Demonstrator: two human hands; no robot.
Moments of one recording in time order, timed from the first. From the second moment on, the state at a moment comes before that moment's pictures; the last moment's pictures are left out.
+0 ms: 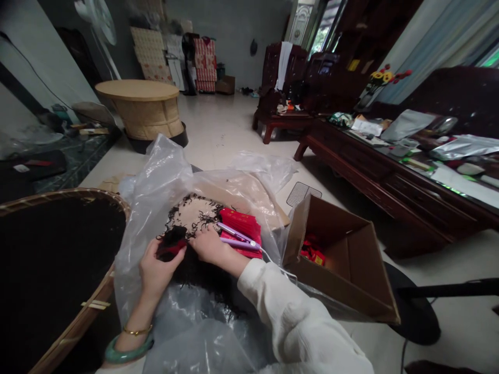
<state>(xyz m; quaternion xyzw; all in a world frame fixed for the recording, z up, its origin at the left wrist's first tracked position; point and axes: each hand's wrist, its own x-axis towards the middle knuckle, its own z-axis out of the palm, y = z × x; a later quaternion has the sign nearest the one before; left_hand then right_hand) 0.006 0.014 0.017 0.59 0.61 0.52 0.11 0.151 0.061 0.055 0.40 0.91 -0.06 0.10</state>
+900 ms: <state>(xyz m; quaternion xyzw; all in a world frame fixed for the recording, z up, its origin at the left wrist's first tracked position) 0.018 0.015 0.017 0.59 0.62 0.51 0.11 0.182 0.039 0.152 0.37 0.85 -0.25 -0.28</state>
